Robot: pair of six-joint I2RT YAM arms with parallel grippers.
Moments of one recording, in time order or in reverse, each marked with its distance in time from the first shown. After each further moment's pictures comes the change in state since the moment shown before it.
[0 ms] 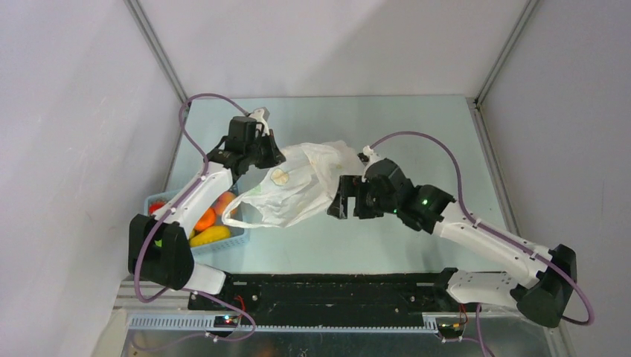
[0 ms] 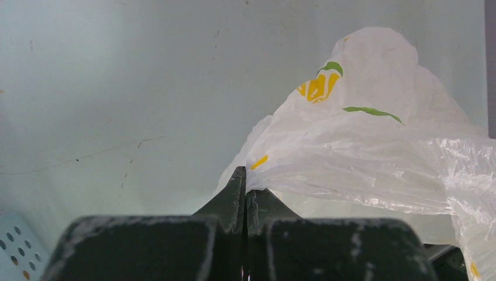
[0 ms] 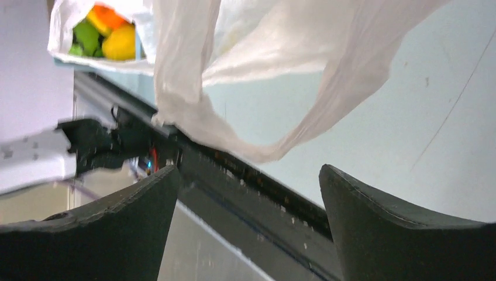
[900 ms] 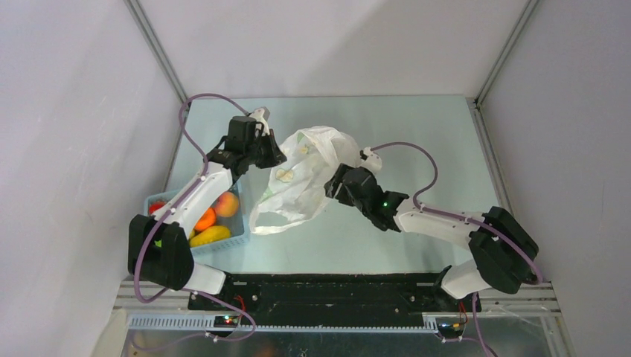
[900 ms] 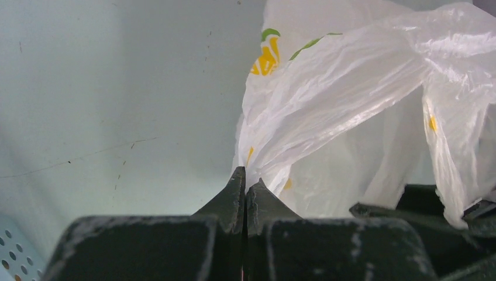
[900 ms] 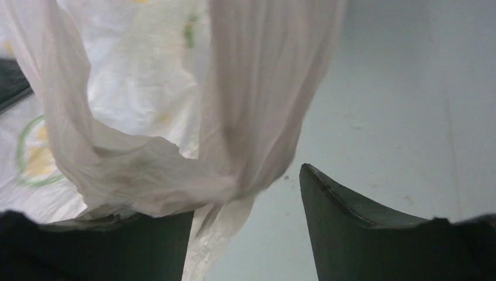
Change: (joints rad) left arm 0.001 -0.001 0.000 0.008 0.025 -0.013; right arm 0.059 0.298 -0.203 0.644 0.518 0.254
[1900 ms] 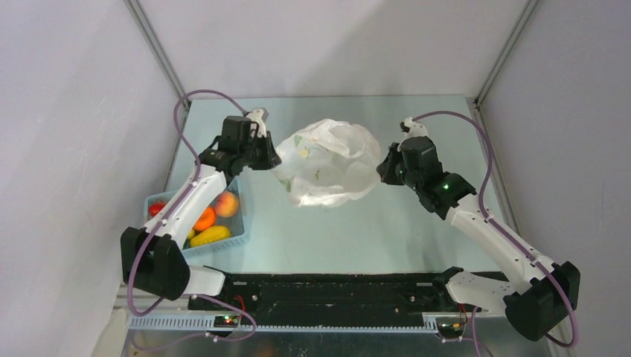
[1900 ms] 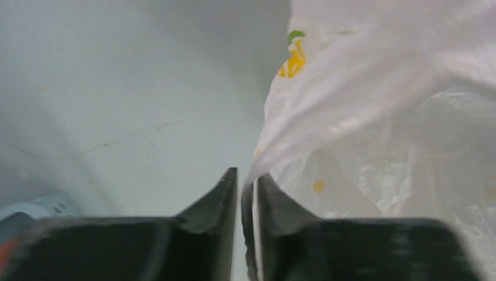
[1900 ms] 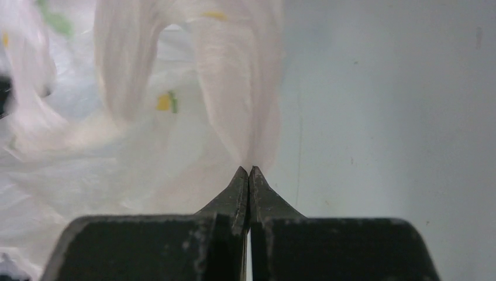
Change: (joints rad) left arm 0.010 -0.059 0.037 -0.121 -0.035 0.116; right arm -0.351 -0.331 0.143 -0.448 -0.229 -0.415
